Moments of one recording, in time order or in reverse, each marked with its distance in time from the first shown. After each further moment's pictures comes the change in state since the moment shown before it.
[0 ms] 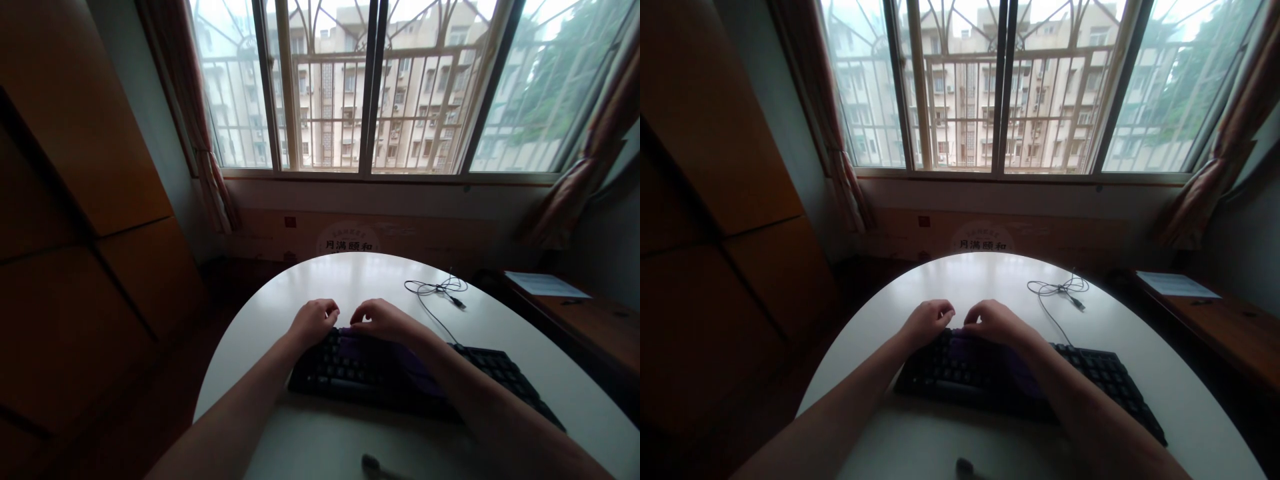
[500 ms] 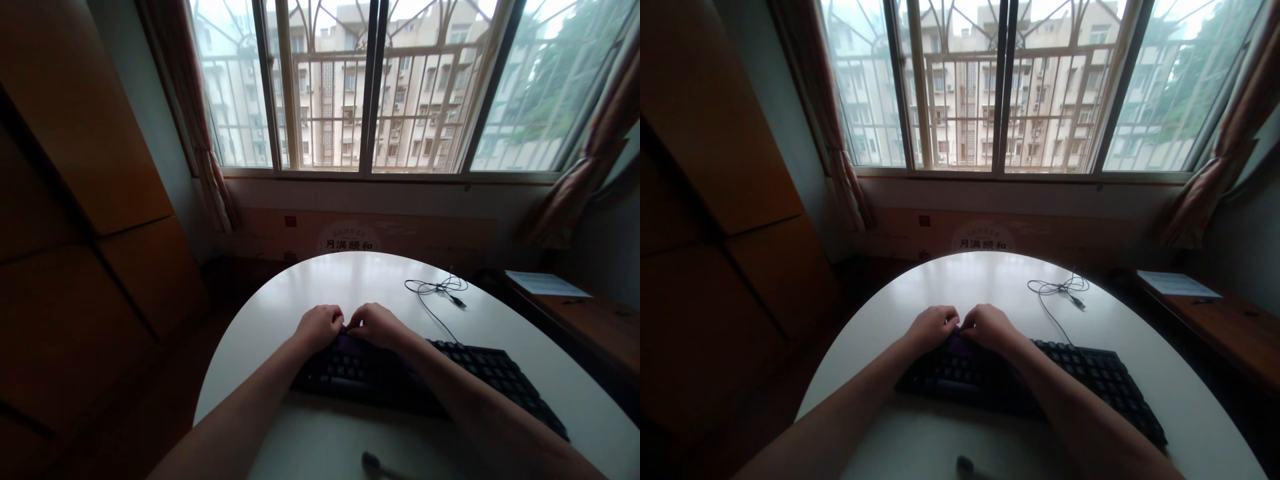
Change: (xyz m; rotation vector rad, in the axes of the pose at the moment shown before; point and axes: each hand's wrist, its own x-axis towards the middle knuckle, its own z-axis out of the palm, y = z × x) left_hand -0.004 0.008 0.011 0.134 -0.117 -0.060; right_hand 0.002 -0.010 0.017 -0.063 0.023 0.130
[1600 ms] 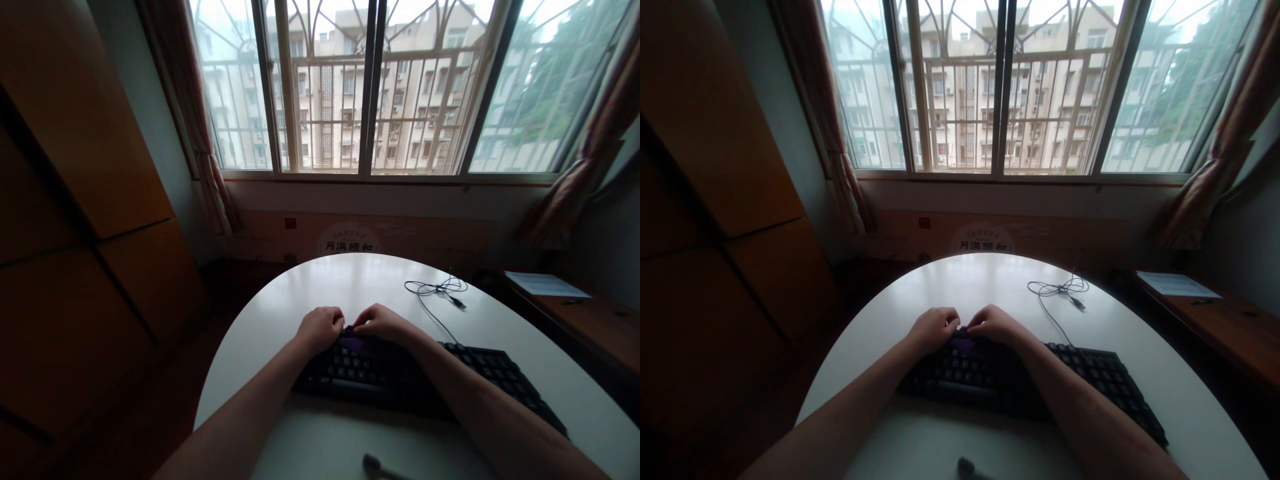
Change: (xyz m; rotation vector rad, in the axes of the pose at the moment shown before) left_hand -0.001 0.002 -0.001 -0.001 0.000 -0.027; right_hand 0.006 0.028 0.004 0.405 -0.113 0.157
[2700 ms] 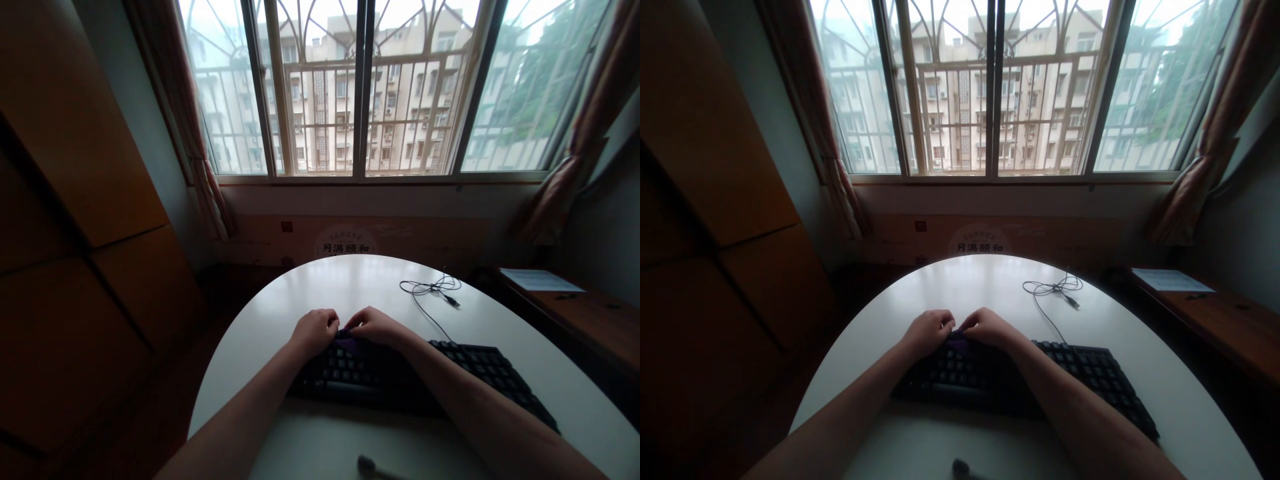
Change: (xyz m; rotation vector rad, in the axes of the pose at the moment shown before) left_hand 0.000 0.001 -0.002 0.015 0.004 0.008; right_hand -0.003 -0.004 0.007 0.015 0.005 -0.059
